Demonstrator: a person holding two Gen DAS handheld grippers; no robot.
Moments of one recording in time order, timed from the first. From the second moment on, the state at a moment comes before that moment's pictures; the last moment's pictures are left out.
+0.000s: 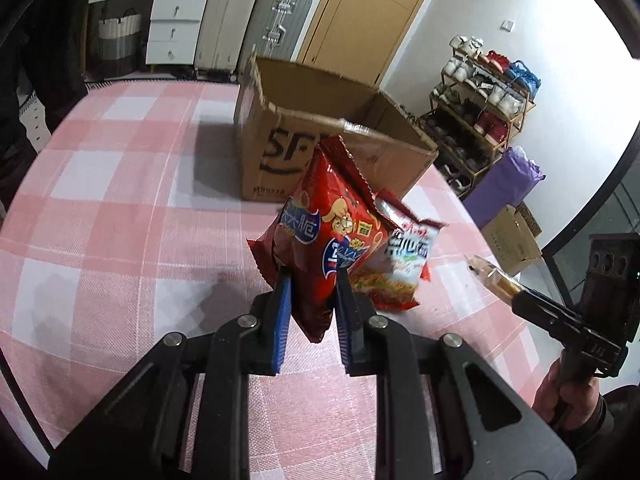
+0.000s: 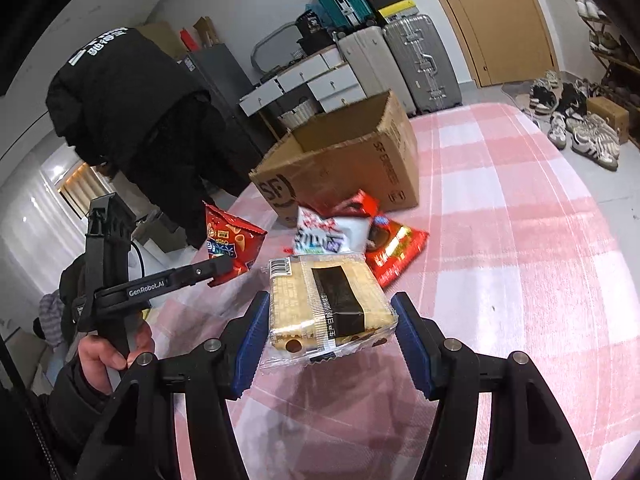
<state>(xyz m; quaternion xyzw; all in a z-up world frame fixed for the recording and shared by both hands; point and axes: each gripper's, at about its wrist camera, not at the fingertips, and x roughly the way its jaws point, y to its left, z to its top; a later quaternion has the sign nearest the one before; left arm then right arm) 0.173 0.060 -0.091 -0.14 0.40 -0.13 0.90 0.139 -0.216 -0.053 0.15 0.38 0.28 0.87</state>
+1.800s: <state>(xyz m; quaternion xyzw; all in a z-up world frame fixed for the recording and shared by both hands) 0.187 0.053 0.032 -0.11 0.33 -0.12 0.93 0.112 -0.102 -0.088 -0.04 0.45 0.32 0.83</state>
